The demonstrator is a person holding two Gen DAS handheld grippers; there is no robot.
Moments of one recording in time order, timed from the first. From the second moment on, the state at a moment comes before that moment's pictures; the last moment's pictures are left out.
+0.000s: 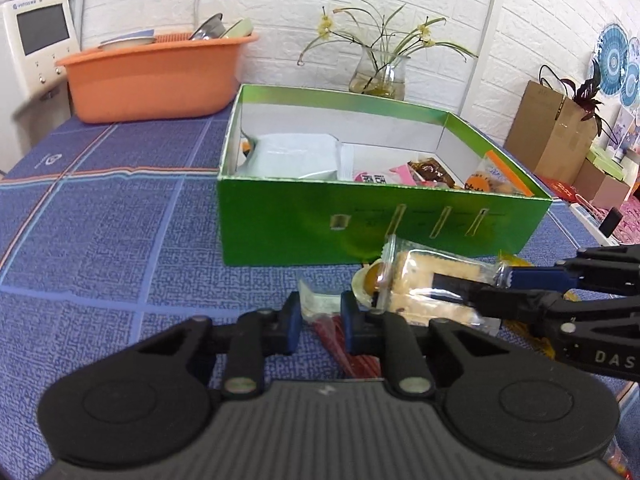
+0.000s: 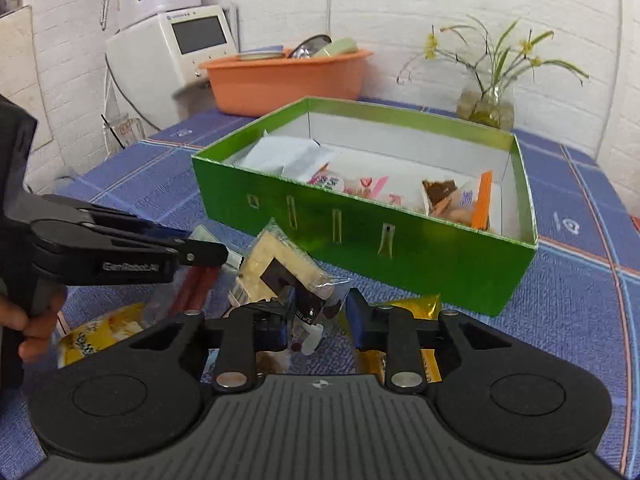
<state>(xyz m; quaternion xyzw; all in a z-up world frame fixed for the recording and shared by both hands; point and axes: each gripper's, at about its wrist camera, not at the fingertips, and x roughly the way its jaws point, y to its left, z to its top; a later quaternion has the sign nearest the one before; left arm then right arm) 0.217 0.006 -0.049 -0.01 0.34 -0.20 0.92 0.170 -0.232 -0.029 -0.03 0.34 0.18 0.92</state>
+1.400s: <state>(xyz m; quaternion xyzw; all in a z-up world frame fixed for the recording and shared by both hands) 0.124 0.052 -0.025 0.03 0.31 -0.27 0.91 0.098 -0.283 -0.020 0.11 0.29 0.17 0.94</state>
